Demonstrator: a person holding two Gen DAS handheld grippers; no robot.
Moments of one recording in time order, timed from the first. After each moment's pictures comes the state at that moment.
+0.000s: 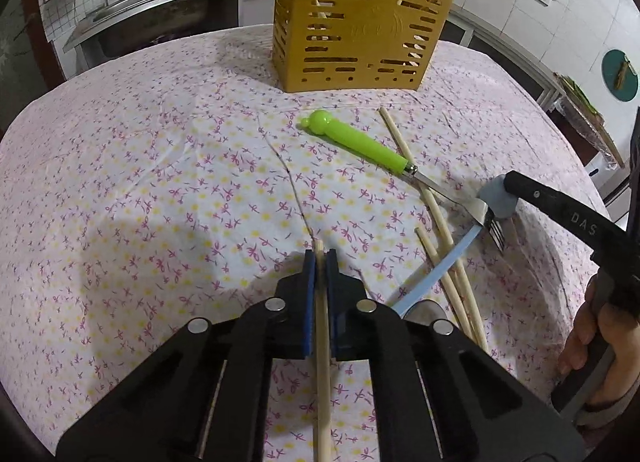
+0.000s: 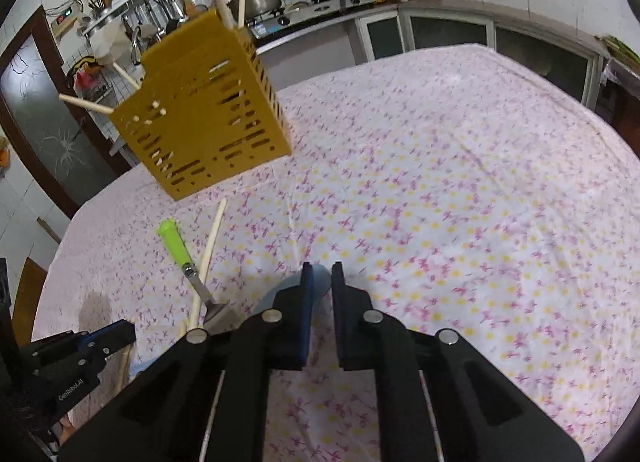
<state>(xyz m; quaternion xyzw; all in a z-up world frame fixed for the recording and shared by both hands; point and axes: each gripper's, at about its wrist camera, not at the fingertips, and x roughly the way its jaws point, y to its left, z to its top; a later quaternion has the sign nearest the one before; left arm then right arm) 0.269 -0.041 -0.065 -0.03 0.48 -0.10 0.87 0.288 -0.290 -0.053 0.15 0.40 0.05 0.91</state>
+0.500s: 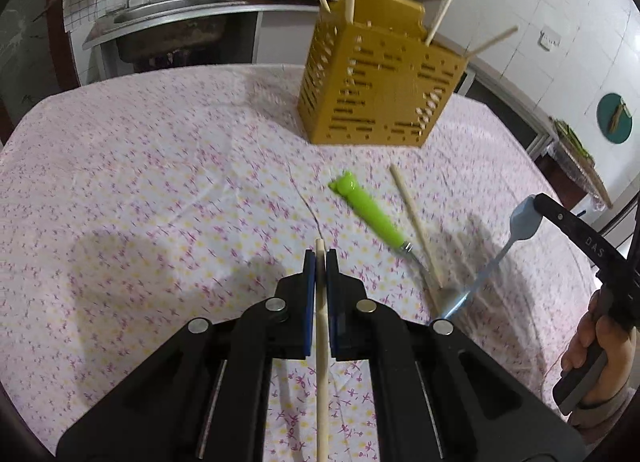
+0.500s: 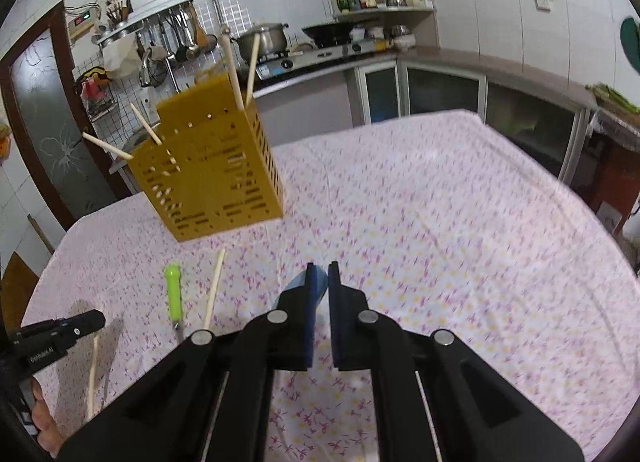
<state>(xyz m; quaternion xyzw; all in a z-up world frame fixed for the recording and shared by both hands) 0.261 -0.005 -0.026 -0.08 0.43 -0.09 0.89 0.268 -0.310 0.004 0.10 0.32 0.03 0.94</state>
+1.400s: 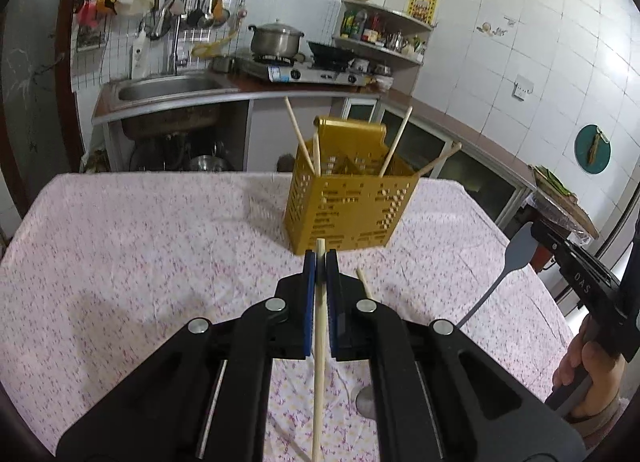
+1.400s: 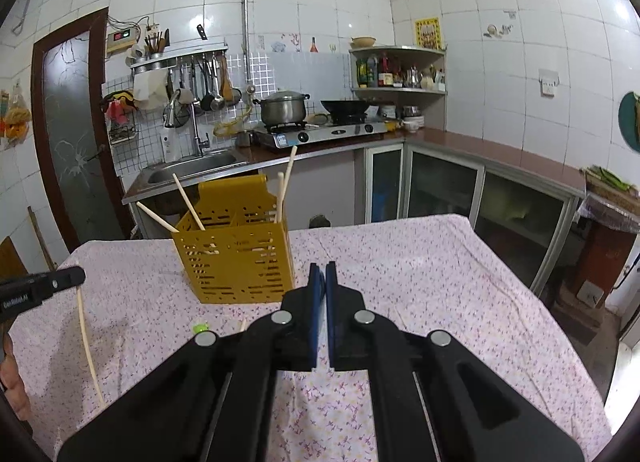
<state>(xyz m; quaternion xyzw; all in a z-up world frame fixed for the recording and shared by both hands) 0.241 0.005 0.073 -0.08 0.31 -0.10 0.94 0.227 -0.303 0.096 0.03 0.21 0.03 0.98</state>
